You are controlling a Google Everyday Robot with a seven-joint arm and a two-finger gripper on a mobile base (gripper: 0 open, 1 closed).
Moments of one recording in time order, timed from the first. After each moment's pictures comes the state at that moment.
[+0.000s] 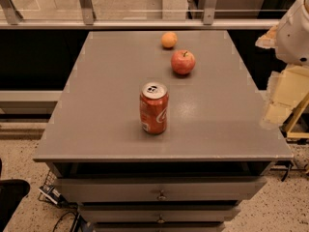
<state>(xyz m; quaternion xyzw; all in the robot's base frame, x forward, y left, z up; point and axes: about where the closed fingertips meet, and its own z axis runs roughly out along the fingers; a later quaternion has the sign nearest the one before) 0.438 -0.216 0.980 -0.60 0.78 -0.04 0.16</state>
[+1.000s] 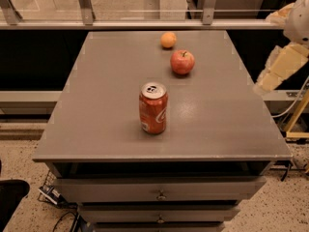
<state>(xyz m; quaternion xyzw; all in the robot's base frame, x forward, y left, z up) 0.518 -0.245 0.989 -0.56 0.78 -0.03 0.29</state>
